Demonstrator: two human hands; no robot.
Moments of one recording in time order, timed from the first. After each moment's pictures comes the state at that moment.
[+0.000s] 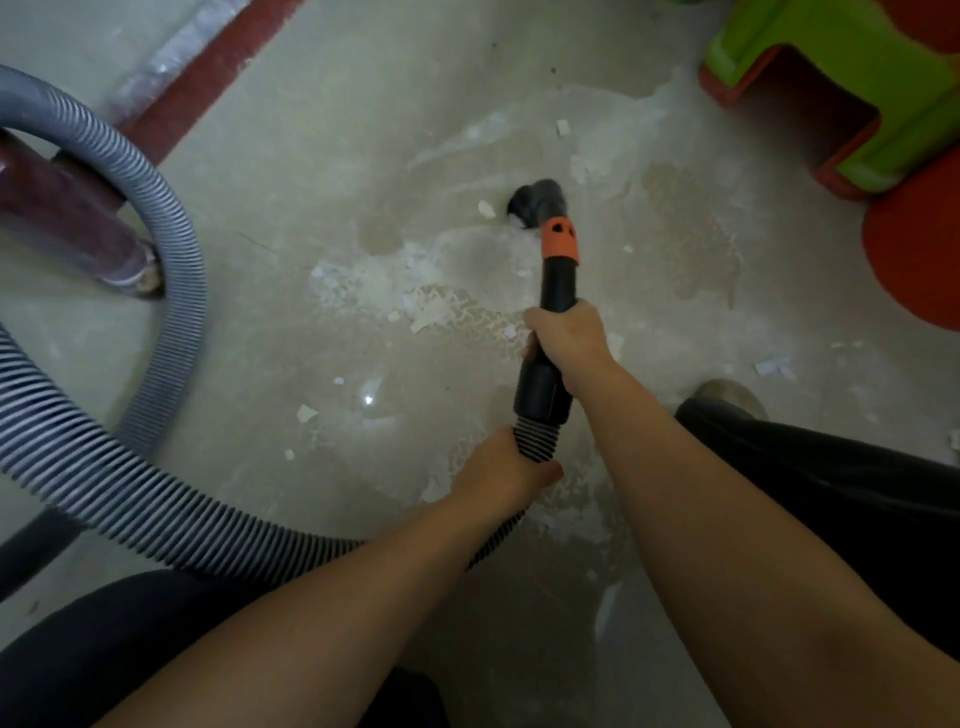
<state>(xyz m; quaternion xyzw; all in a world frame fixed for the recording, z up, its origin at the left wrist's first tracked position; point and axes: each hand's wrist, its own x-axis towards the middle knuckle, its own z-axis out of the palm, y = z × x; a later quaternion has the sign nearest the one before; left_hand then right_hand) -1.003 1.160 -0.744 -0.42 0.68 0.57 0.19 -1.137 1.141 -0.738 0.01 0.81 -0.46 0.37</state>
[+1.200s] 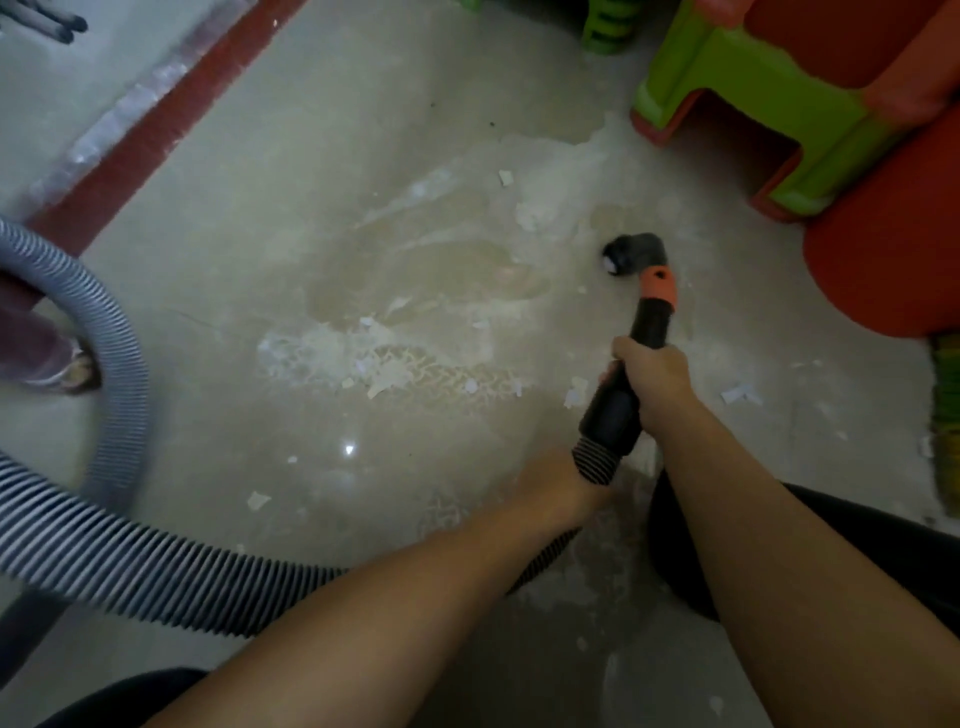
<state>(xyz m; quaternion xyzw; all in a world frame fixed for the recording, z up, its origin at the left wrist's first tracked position) -1.089 1.179 -0.749 -0.32 0.71 0.58 0.23 -1.224 1.207 -0.737 0.18 0.77 -0.55 0.28</state>
